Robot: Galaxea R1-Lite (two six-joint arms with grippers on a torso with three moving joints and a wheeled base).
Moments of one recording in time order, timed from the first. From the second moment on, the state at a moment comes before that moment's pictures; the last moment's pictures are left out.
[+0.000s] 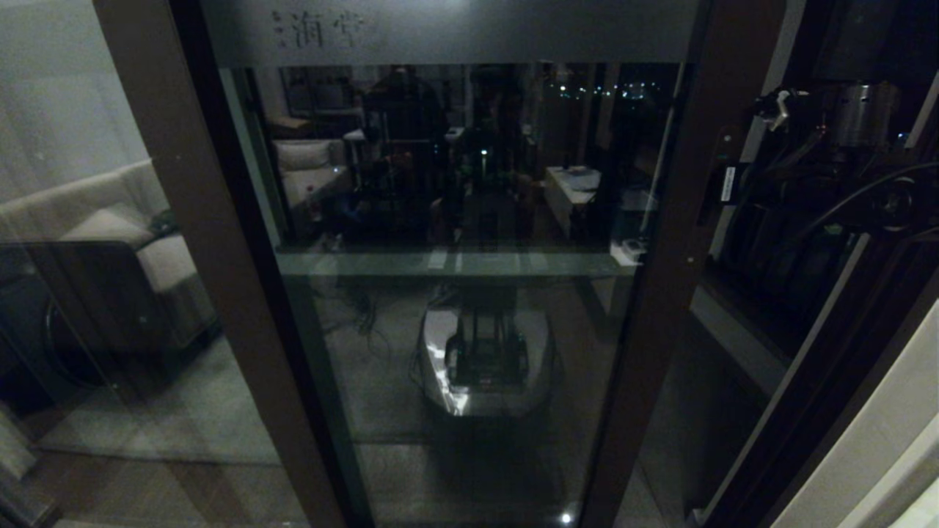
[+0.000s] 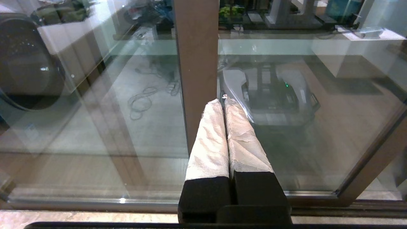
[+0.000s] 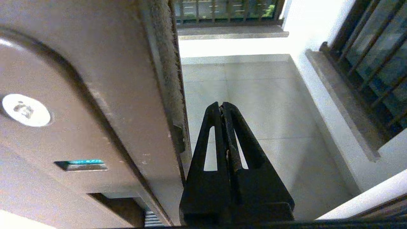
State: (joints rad) left arm 0.00 0.00 0.00 0.01 -0.01 0.02; right arm 0.01 1.95 -1.57 -0.21 -0.02 -0.02
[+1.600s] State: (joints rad) left arm 0.00 0.00 0.00 0.01 -0.01 0.02; right arm 0.10 1.90 -1.61 -0.22 -0.04 0.05
